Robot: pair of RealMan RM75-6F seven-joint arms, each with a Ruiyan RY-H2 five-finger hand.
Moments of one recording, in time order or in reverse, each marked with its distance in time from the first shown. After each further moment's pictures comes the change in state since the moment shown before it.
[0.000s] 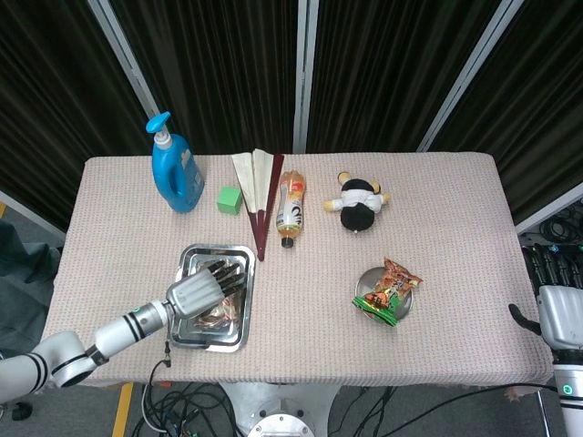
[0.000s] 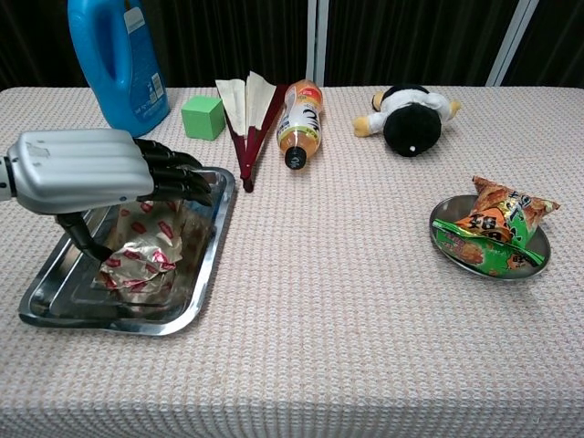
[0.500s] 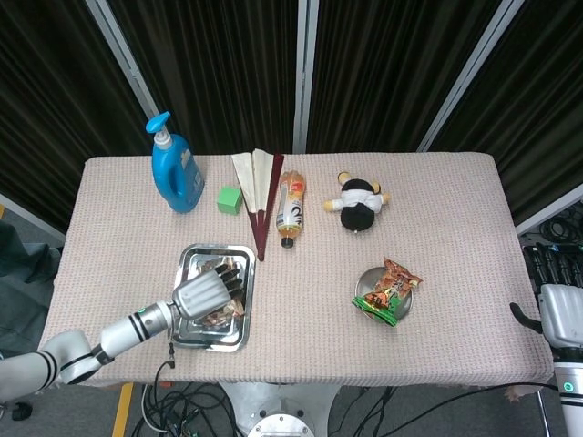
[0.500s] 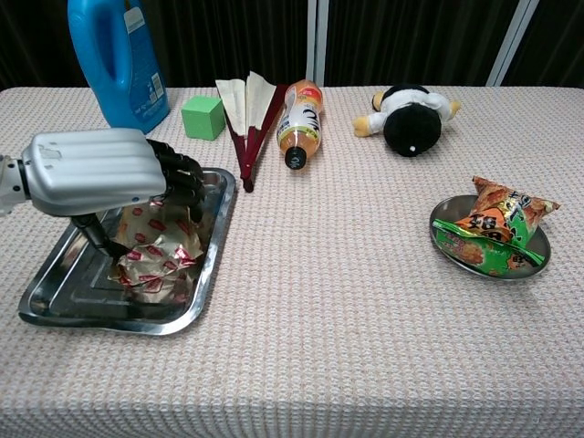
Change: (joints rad) left arm -0.015 -0.055 0.032 0.070 0.027 0.120 -0.050; right arm 0.006 -0.009 0.003 0.024 0.011 -0.012 0.023
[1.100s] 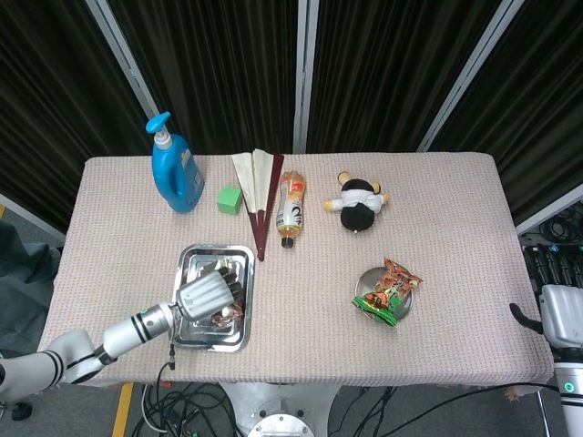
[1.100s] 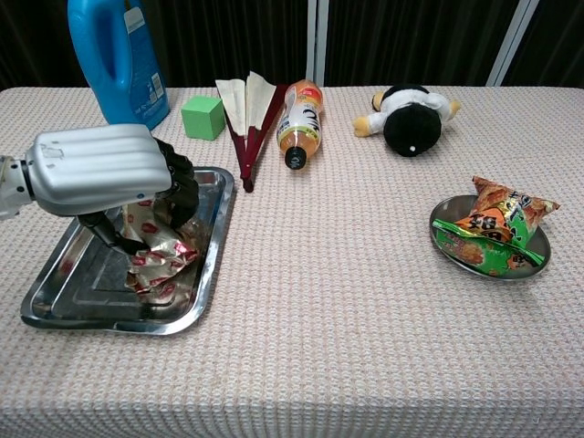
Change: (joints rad) left arm -0.006 -0.043 0.024 0.061 0.008 0.087 -0.039; right arm -0.001 -0.003 -0.001 0.010 0.003 -0.001 0.016
